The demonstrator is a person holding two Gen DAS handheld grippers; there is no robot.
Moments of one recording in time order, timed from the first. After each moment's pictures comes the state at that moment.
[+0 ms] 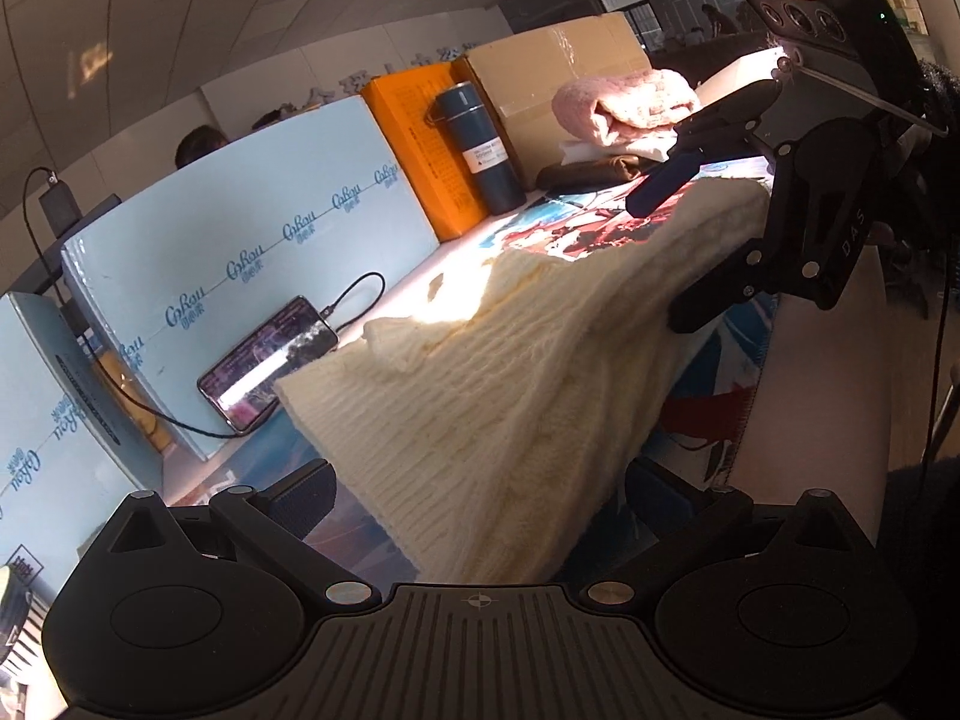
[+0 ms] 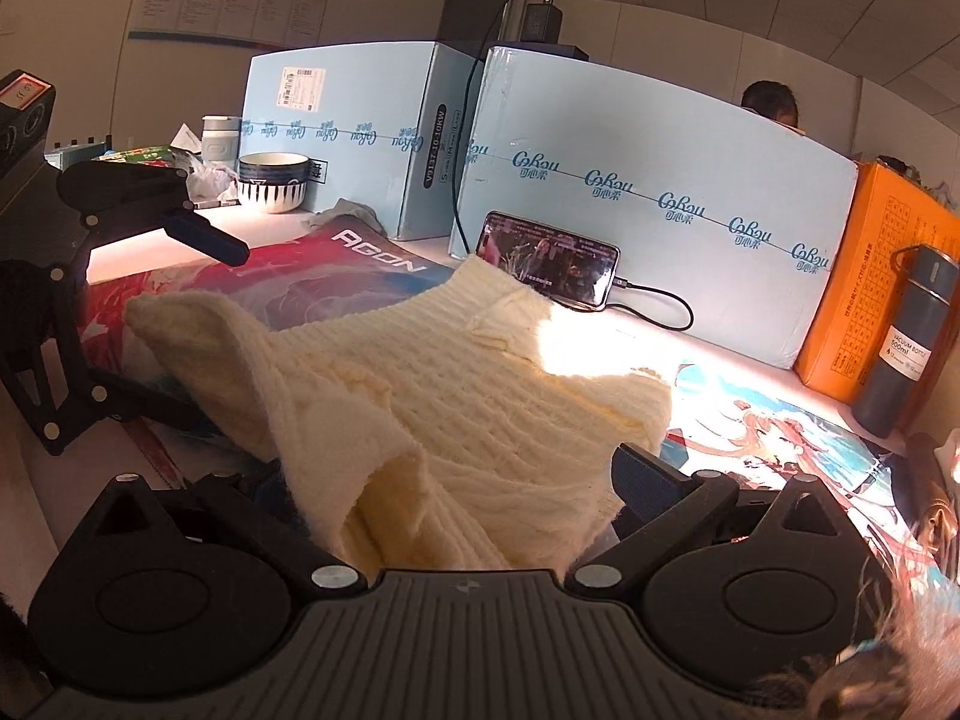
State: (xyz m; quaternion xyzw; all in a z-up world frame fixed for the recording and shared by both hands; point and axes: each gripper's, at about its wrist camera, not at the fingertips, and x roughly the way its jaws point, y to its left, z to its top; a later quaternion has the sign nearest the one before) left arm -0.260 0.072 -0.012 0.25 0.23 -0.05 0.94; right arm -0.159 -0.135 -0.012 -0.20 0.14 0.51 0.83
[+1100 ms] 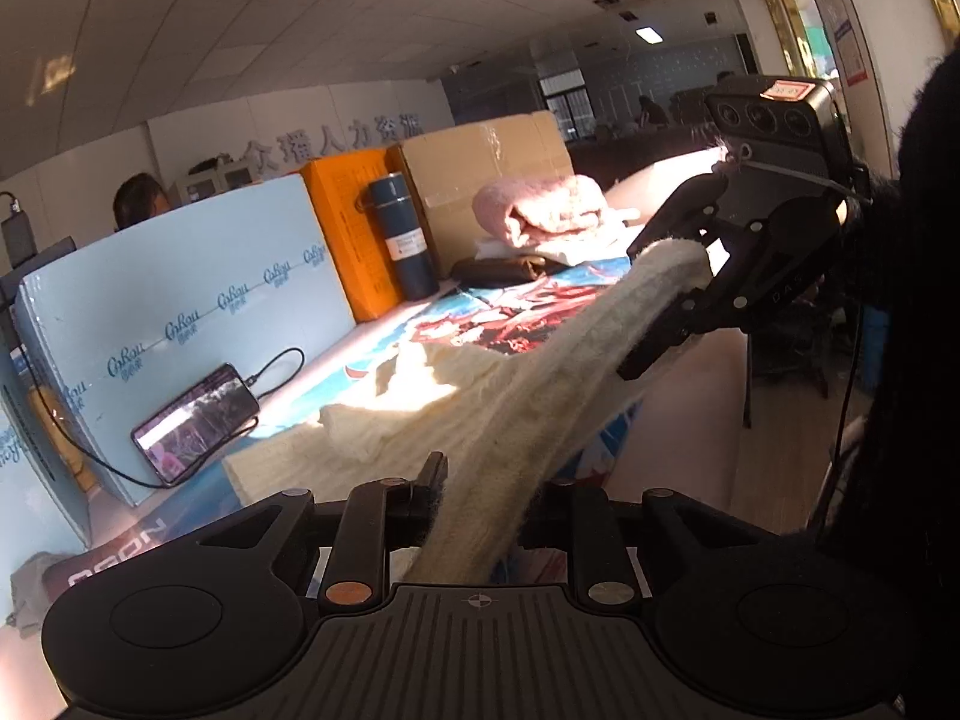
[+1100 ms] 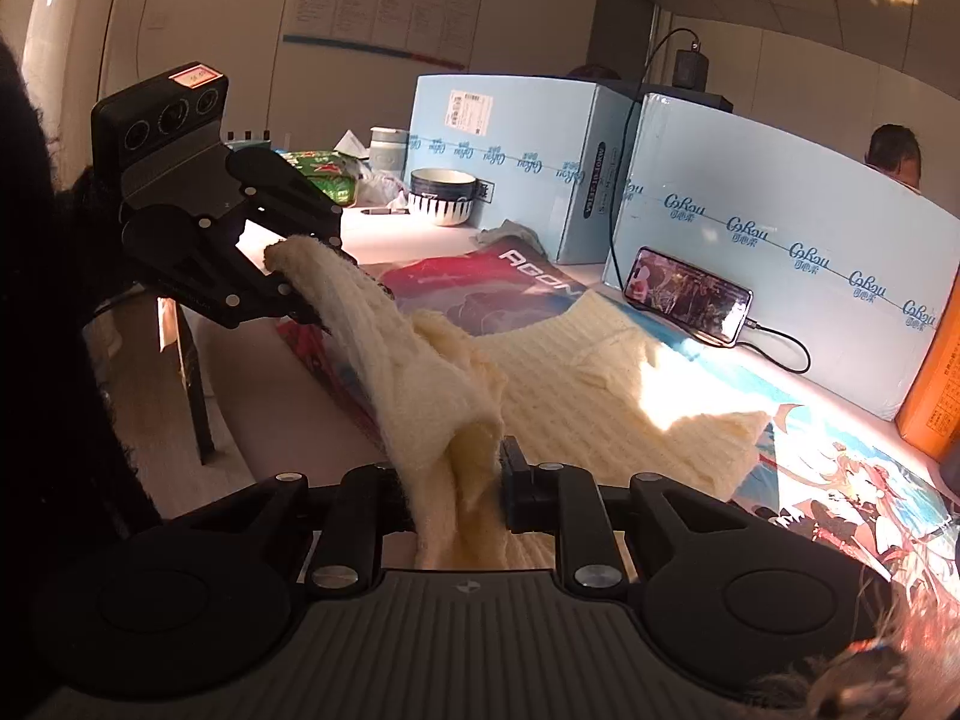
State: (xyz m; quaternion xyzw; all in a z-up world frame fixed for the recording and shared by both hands) left arm -0.302 0.079 0.018 0.17 0.17 -0.16 0.96; right arm -0.186 -0.180 0.017 -0.19 0.12 0.62 0.75
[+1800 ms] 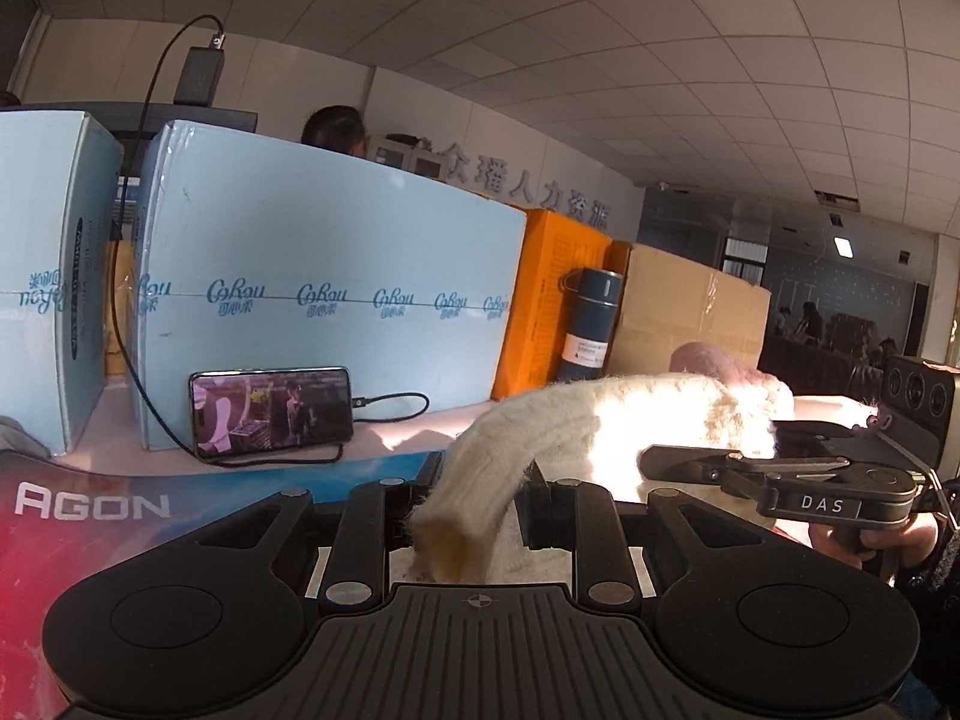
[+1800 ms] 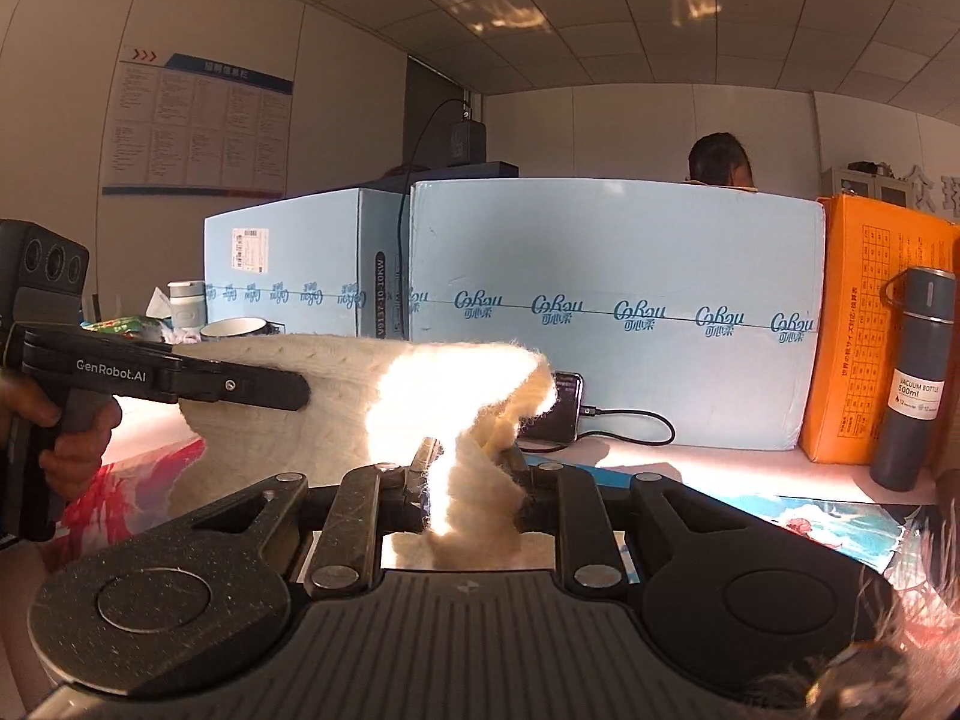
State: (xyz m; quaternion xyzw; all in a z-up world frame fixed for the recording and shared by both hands) left arm -0.181 0.147 0.042 -0.09 0.13 -0.05 0.99; right arm -0.070 -0.126 0.033 -0.03 0.09 0.52 0.85
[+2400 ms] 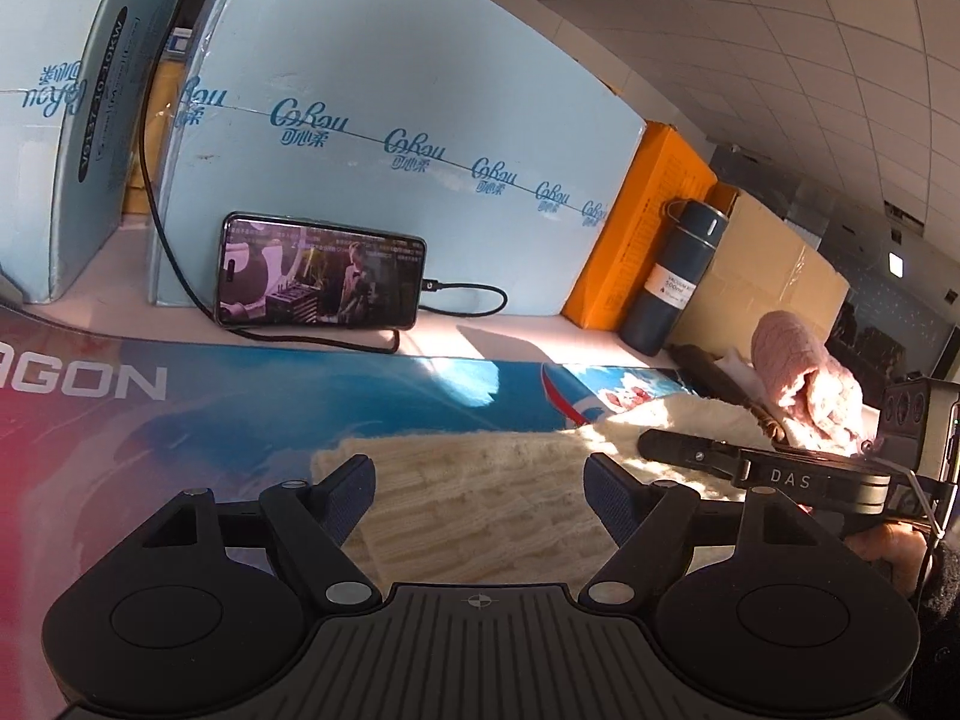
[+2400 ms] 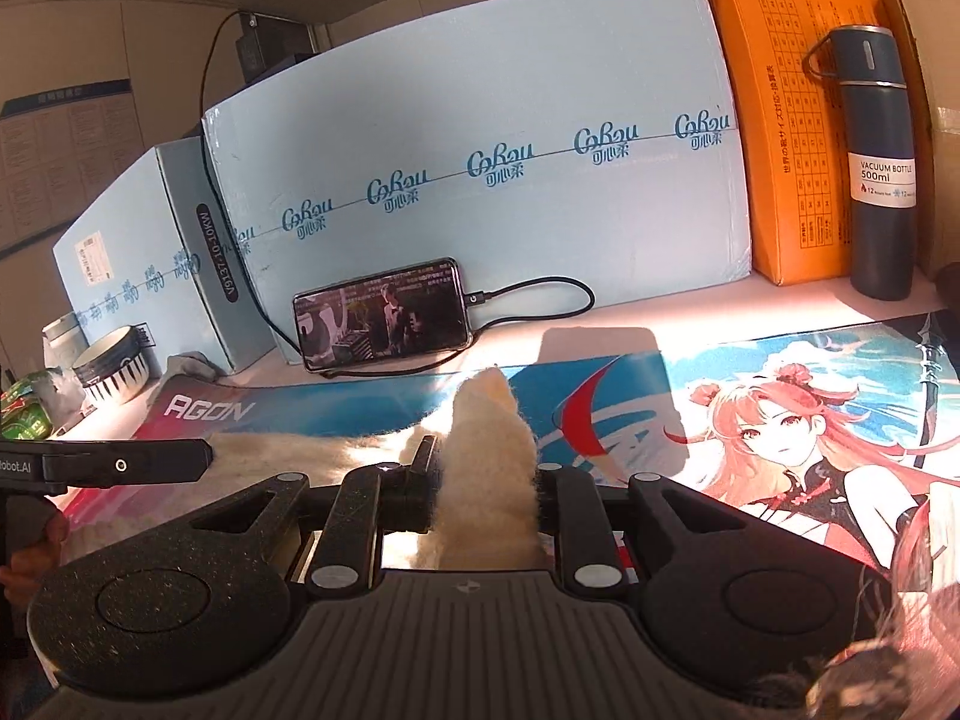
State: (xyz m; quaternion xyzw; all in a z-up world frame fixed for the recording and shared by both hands) left arm -0.122 0.188 -0.005 -0.17 0.22 -0.01 0.96; right arm 0.017 -0.080 -0.014 0.02 0.26 0.42 0.87
